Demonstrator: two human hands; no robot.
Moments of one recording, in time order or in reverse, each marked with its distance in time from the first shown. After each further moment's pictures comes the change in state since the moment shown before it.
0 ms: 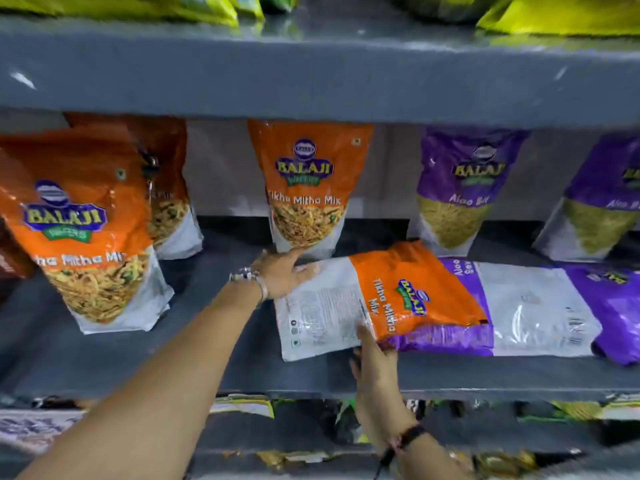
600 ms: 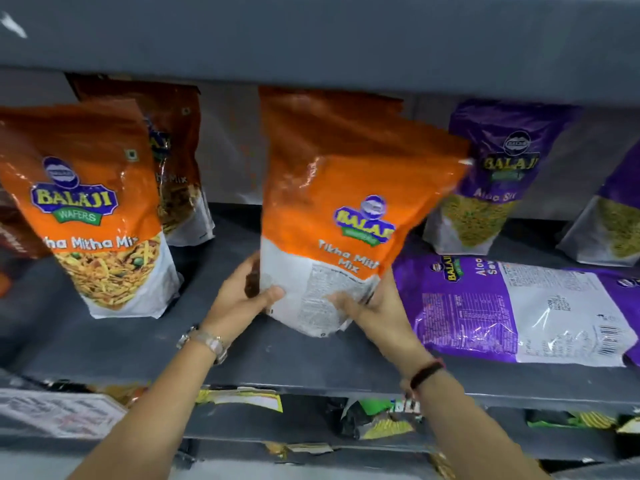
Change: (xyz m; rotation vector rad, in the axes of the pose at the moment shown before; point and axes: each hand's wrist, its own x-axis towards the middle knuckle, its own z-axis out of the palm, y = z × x) left_hand -0.059 -0.054 0.025 -0.822 0.342 0.003; right_hand 0.037 -0.035 0.023 -0.481 -0.689 -0.464
